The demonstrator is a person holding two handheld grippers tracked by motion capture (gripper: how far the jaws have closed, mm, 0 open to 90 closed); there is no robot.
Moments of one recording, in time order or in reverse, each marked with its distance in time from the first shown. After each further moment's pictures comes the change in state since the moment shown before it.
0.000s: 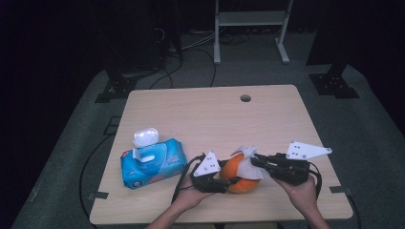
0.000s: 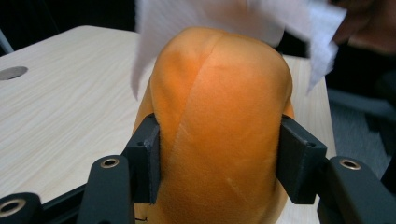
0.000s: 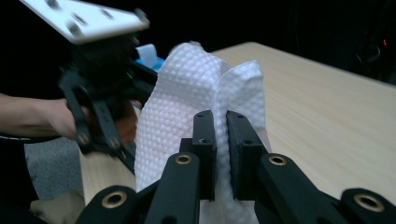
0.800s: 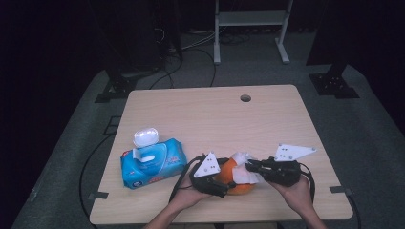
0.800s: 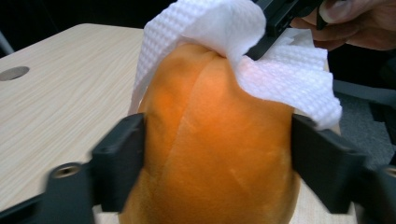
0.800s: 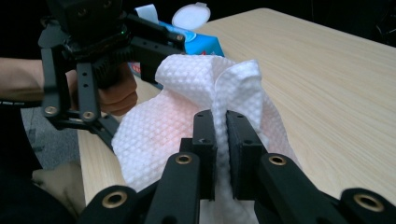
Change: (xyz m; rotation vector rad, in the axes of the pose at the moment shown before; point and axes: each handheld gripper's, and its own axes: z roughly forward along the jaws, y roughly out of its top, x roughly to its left) left arm 0.006 -0.004 -0.002 0.010 -0.004 0.027; right arm -0.002 -0.013 0.020 0.125 0.026 0.000
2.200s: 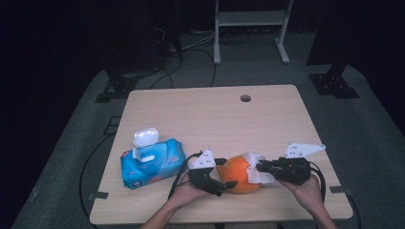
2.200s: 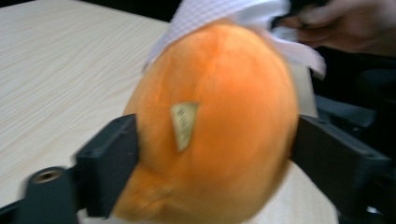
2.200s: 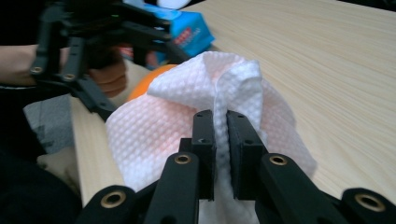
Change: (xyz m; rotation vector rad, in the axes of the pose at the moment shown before) left arm 0.017 -0.013 0.003 -0.009 -0.117 -0.124; right arm -0.028 -0.020 -0.017 0.049 0.008 0.073
